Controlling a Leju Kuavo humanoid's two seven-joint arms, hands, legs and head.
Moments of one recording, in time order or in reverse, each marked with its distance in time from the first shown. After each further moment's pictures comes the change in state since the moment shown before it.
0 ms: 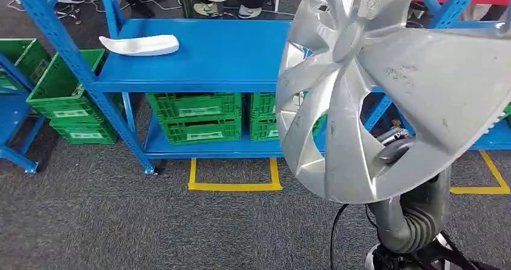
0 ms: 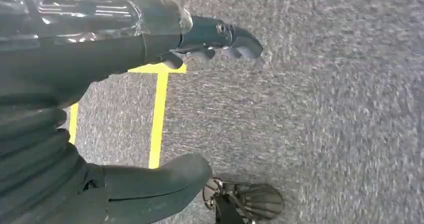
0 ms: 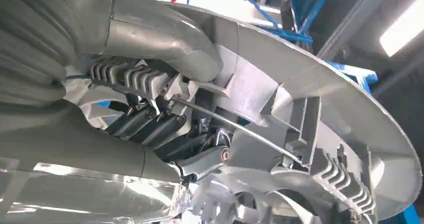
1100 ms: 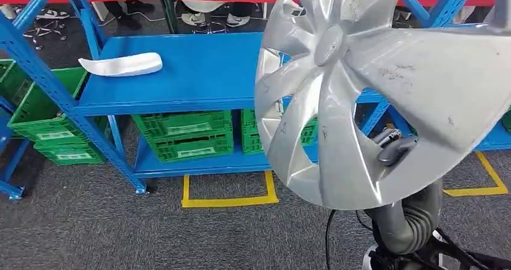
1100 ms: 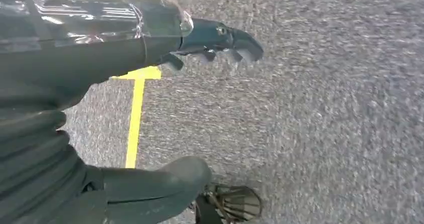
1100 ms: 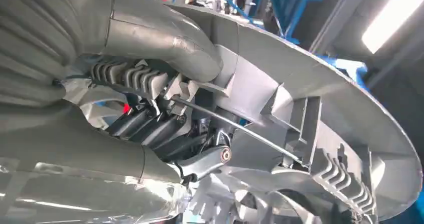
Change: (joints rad) left arm -0.003 0.028 -0.002 0.000 0.039 0.001 -0.008; right arm -0.003 -0.003 -0.001 0.000 -0.137 0.061 -0.024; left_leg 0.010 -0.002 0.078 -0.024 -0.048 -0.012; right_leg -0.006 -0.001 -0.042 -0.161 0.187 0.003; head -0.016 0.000
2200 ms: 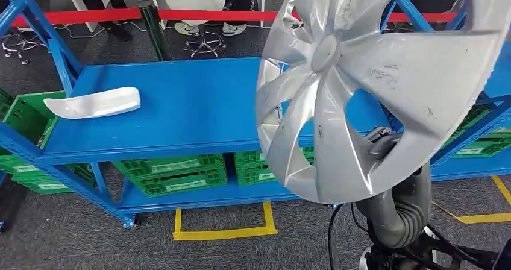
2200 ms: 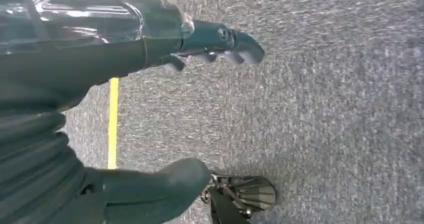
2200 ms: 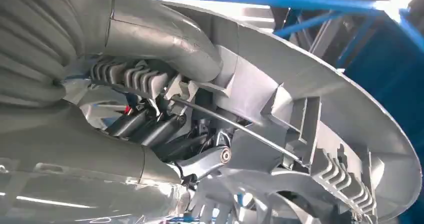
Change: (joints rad) left arm 0.009 -0.015 -0.064 -0.003 -0.023 -0.018 0.040; right arm 0.029 0.011 -0.002 0.011 -0.023 -0.018 0.003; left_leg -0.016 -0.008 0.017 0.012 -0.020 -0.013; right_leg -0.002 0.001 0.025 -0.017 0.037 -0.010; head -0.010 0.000
